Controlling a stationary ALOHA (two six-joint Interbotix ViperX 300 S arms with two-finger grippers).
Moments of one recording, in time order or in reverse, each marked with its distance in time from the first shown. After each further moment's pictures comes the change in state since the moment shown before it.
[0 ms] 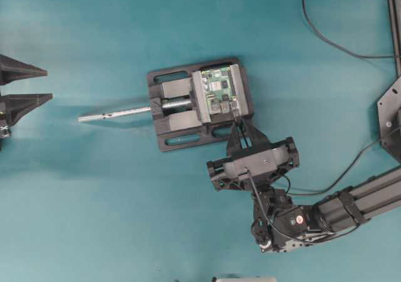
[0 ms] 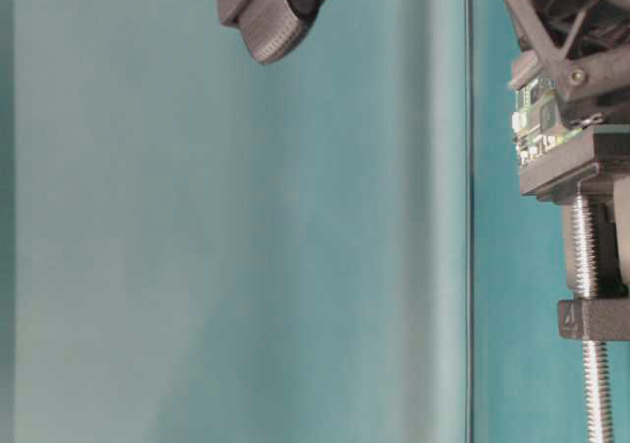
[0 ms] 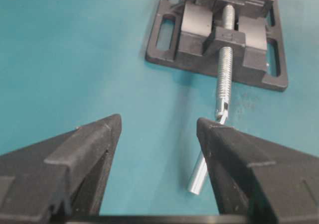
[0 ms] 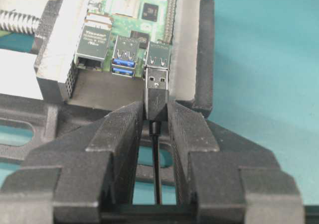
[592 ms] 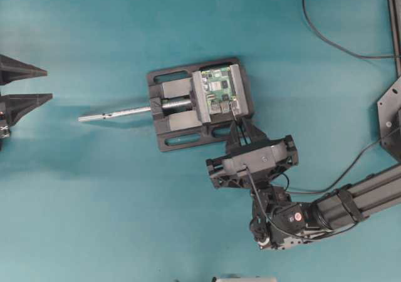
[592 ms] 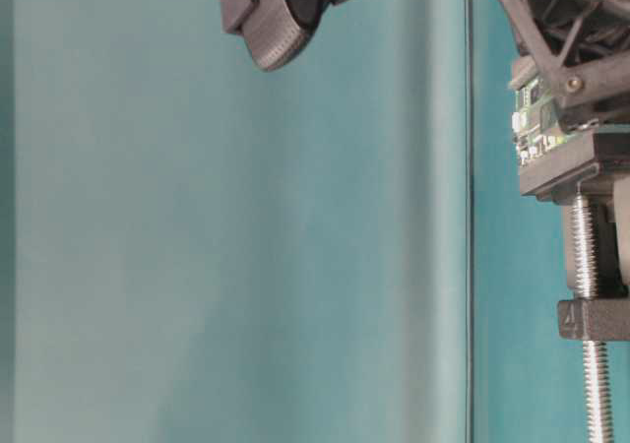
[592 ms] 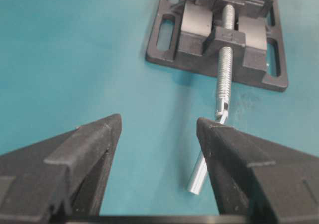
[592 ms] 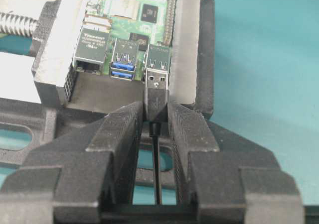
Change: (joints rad) left arm 0.000 0.000 0.000 0.000 0.000 0.000; right arm -0.018 0.000 0.000 -0.002 0.011 -0.003
